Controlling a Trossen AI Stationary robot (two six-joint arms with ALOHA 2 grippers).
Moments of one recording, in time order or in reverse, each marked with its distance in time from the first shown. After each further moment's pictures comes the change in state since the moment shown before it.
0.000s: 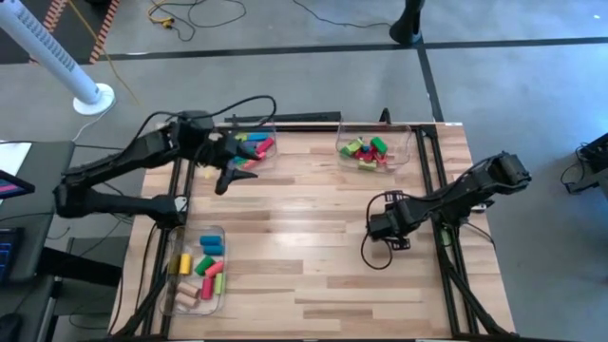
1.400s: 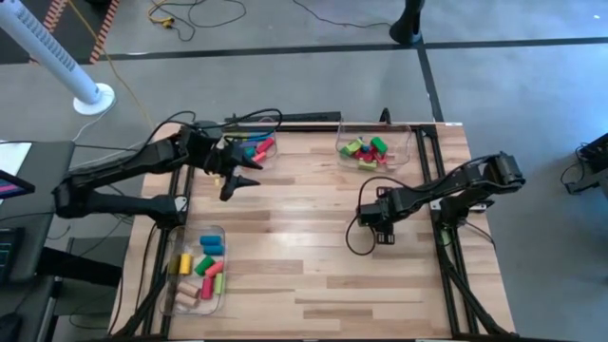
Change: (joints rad) left arm -0.009 -0.006 -0.139 0.075 0.001 -0.069; right arm -0.165 0.050 -0.012 0.215 -0.085 -0.027
